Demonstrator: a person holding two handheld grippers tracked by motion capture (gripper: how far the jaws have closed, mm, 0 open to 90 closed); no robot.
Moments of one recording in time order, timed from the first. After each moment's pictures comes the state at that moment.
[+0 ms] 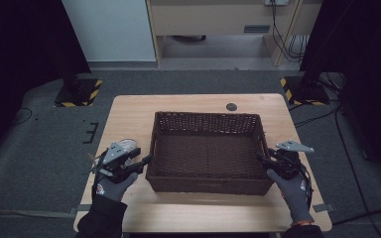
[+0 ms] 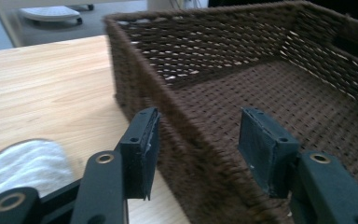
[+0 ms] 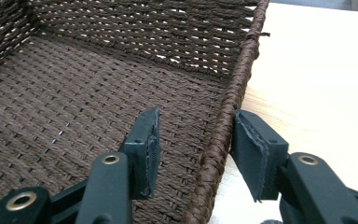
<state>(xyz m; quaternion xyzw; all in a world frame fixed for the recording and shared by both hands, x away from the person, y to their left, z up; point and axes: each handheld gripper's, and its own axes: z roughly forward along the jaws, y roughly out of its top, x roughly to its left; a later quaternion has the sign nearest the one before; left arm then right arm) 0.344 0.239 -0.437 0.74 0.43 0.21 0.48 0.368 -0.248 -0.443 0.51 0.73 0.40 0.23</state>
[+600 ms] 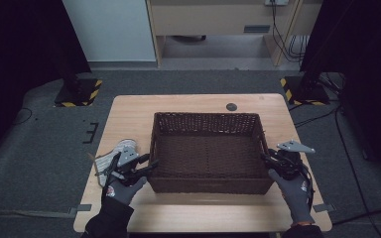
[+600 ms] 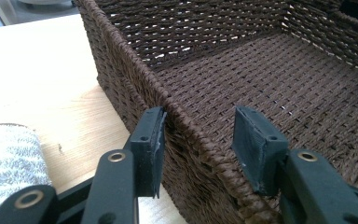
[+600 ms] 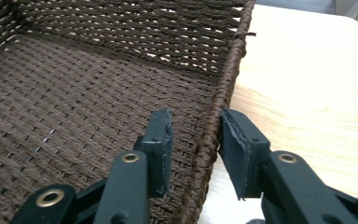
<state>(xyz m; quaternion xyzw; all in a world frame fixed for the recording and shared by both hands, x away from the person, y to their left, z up) 0.344 0.220 -0.450 0.76 0.43 0.20 0.44 0.364 -0.249 -0.438 0.51 0.73 0.38 0.25</state>
